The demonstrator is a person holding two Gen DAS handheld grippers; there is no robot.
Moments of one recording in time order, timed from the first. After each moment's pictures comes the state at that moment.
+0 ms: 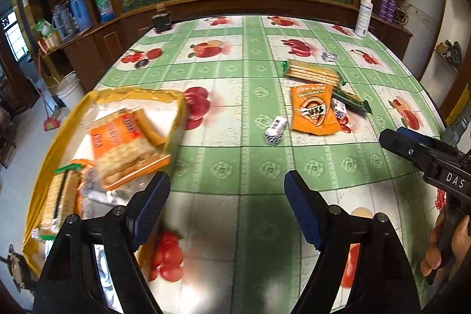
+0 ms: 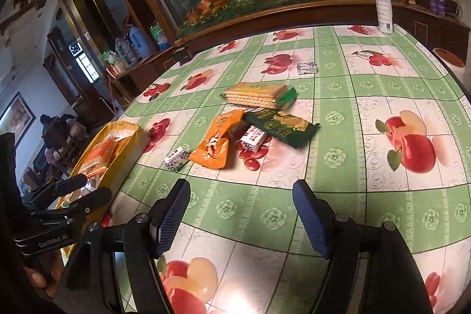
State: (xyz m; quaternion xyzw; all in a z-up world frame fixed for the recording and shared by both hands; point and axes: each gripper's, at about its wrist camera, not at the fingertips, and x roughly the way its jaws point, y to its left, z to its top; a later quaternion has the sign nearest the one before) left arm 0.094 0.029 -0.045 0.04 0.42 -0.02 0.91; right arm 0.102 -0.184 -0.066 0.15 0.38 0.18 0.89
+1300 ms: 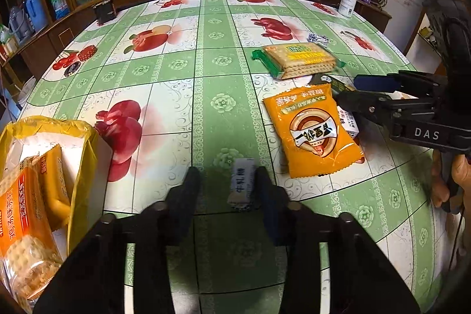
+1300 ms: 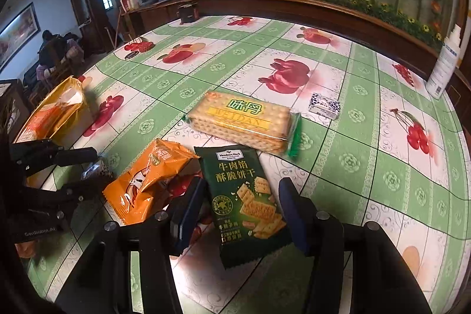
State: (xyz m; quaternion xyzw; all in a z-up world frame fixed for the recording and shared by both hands) left arm 0.180 0.001 -0.090 0.05 0.46 -0.10 0.88; right arm 0.227 -0.164 -0.085 -0.04 0.42 0.23 0.88
